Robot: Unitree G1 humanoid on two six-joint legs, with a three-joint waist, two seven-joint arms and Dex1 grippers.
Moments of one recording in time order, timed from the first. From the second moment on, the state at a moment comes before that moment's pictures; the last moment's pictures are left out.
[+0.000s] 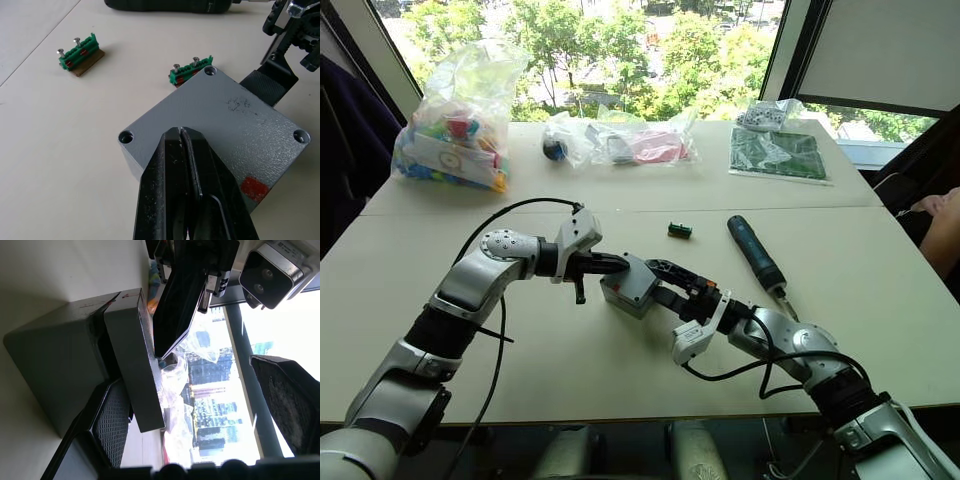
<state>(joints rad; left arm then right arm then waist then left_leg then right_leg) -0.64 0.51 -0.30 0.08 -0.21 0.52 -1.04 -0.30 -0.70 0.40 0.10 -1.01 -0.69 -0.23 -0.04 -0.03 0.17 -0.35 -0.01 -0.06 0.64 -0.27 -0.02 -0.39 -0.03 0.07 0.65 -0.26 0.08</state>
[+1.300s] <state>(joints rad) -0.56 0.50 -0.33 0.14 -0.10 0.51 -1.02 -0.26 -0.86 0.33 0.04 -0.95 -0.77 -0.11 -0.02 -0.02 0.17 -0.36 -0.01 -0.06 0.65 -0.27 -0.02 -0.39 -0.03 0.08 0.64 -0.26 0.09</state>
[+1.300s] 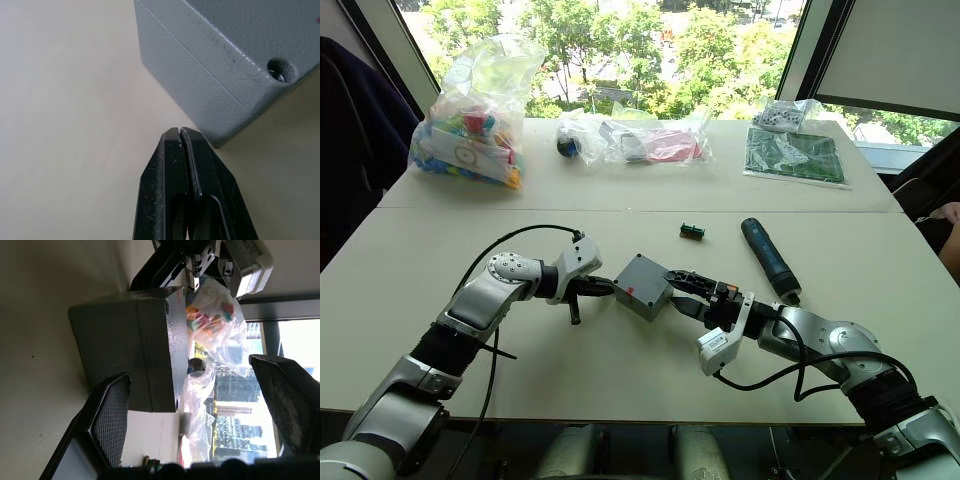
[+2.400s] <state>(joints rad) -0.45 0.45 0.02 -0.05 -0.44 0.75 -0.73 -0.20 -0.73 -0.04 -0.36 0.64 0.57 0.59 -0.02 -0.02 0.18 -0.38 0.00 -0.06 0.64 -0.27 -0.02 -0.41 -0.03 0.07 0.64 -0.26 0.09</state>
